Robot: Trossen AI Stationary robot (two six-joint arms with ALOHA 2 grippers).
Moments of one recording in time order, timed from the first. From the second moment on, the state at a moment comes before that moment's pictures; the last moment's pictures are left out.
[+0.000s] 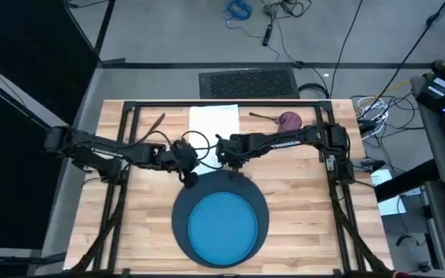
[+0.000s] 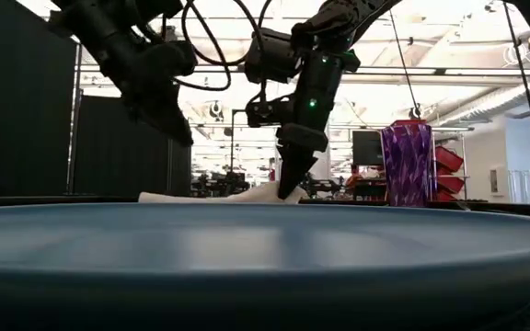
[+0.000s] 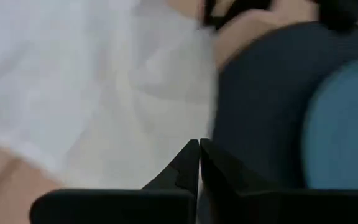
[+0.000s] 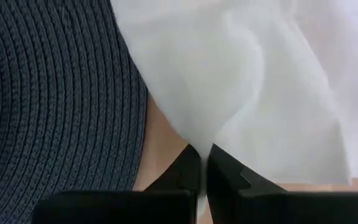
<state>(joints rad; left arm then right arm) -0.02 1.31 0.73 -0.28 -0.13 -0.38 -0.11 2.02 1.44 -0.63 0.10 -0.09</state>
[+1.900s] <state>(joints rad) -0.02 1.52 0.71 -0.32 -0.17 -0.31 -0.11 2.02 1.44 -0.64 0.10 -0.09</state>
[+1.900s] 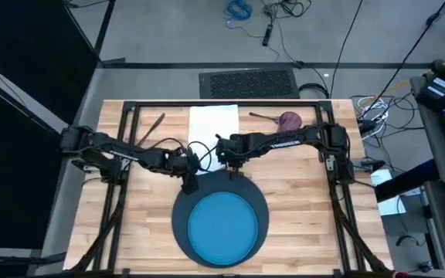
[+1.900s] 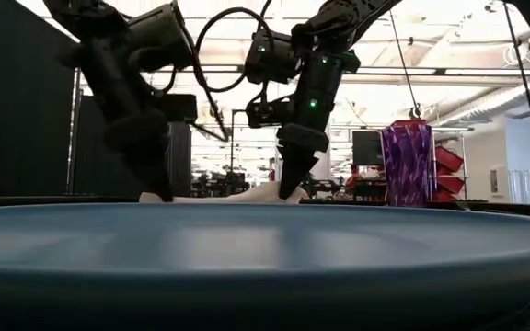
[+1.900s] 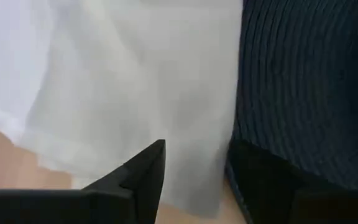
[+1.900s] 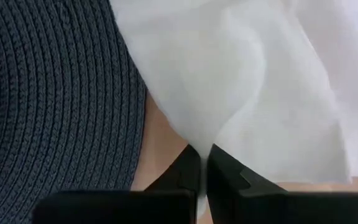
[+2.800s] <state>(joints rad) -0.02 1.57 0.80 -0.37 -0.25 -0.22 -0.11 2.02 1.44 -0.76 0.10 -0.04</state>
